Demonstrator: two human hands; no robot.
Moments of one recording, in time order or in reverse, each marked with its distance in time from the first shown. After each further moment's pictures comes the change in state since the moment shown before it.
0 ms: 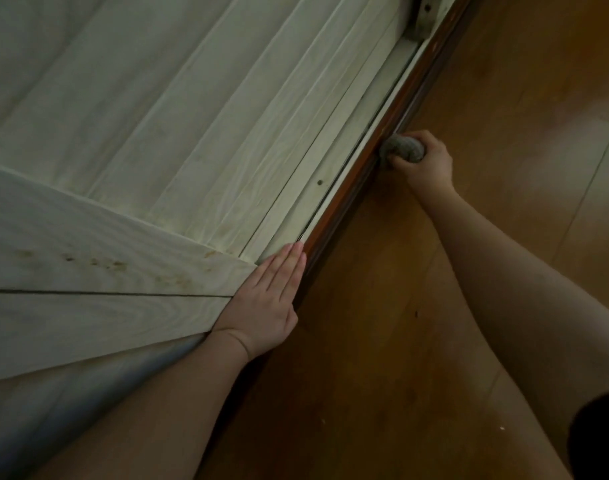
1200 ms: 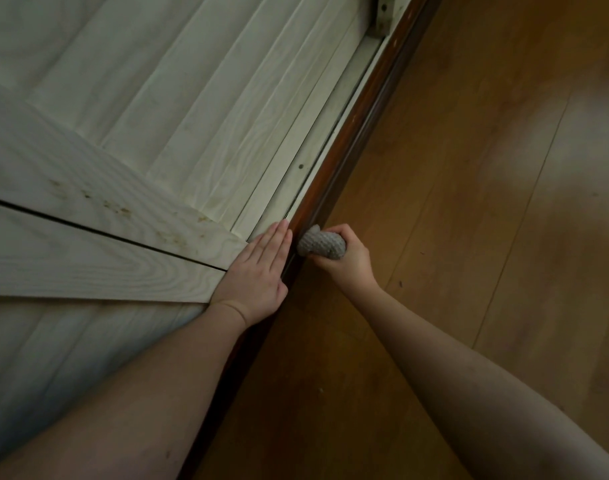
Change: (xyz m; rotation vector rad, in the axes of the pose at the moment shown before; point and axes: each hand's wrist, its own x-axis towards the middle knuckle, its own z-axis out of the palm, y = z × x) left_hand 0.002 0.002 -0.001 0.073 -0.031 -0.025; right_hand -0.195 0.017 0.077 0.289 -0.179 0.010
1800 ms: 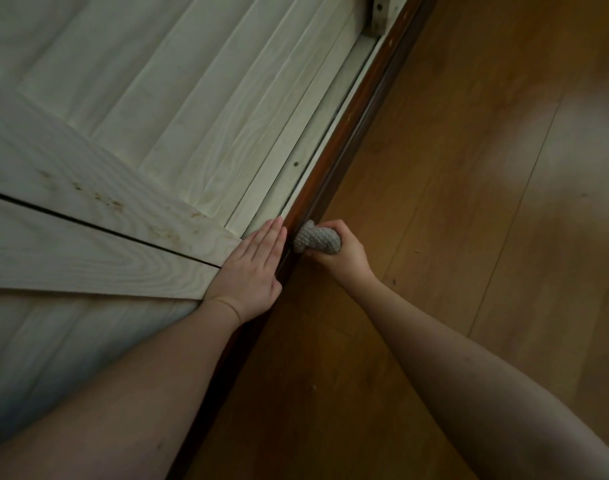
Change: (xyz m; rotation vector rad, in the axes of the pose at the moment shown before) left_hand 0.000 -0.001 0.001 0.009 0.011 -0.005; right_hand 0.007 -0.006 -0.006 -0.011 -0.083 0.040
